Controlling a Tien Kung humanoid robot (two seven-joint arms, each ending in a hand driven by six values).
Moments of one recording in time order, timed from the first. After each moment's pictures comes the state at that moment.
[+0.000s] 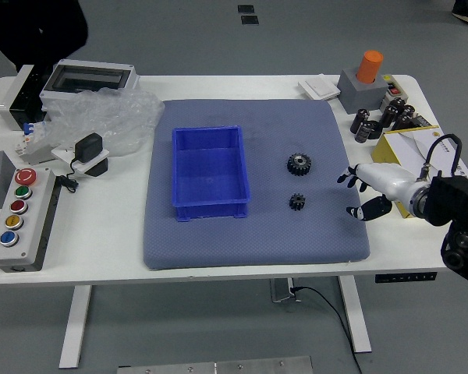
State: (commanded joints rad) left arm -0.12 0.06 -1.52 -0.18 1.52 -0.14 0.19; right arm 0.52 -0.76 0.68 1.58 -1.71 0.14 -0.40
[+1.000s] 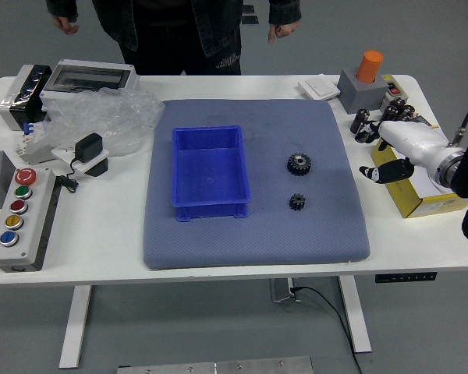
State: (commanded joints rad) left arm -0.12 0.07 -1.51 -0.18 1.52 -0.14 0.19; right arm 0.44 -0.78 0.94 1.70 -1.76 0.19 -0.44
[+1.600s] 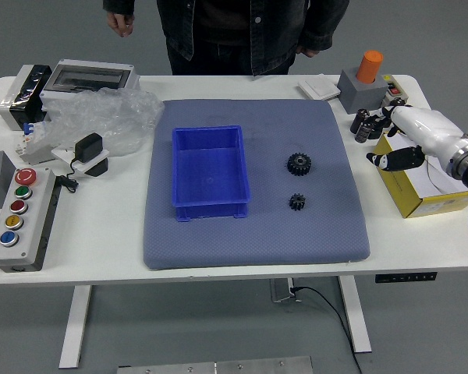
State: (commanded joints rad) left arm -0.12 0.07 -1.51 -0.18 1.52 -0.14 0.19; right arm 0.40 -0.75 1.02 1.72 -1.78 0.19 -0.44
